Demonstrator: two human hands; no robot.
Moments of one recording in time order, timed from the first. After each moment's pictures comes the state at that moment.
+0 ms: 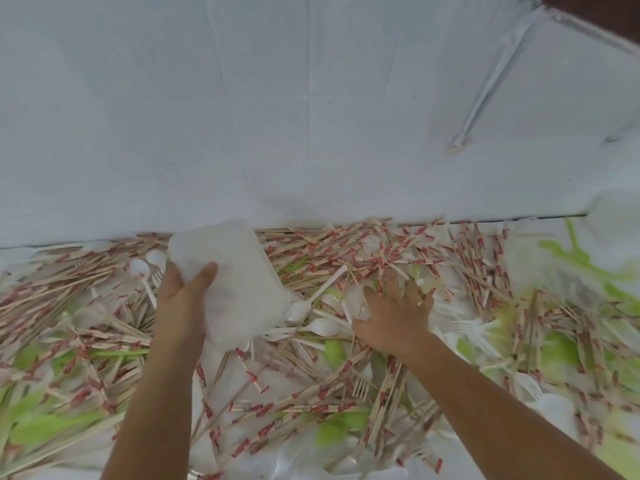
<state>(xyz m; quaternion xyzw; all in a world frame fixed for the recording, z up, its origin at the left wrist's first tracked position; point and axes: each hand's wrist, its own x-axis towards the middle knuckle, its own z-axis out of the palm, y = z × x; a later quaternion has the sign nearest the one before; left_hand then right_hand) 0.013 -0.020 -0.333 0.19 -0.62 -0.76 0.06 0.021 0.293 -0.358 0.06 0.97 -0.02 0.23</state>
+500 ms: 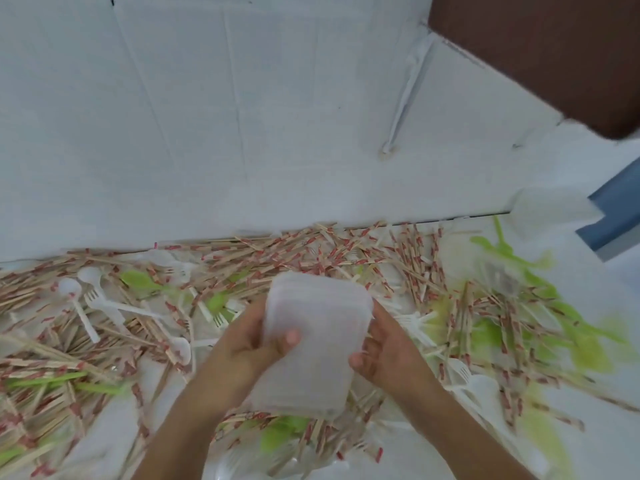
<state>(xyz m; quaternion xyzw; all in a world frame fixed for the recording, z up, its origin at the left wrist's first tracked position) 0.079 0.105 -0.297 -0.06 -0.66 -0.72 -0.21 0.131 0.345 -0.305 0.09 0.69 -0.71 0.11</state>
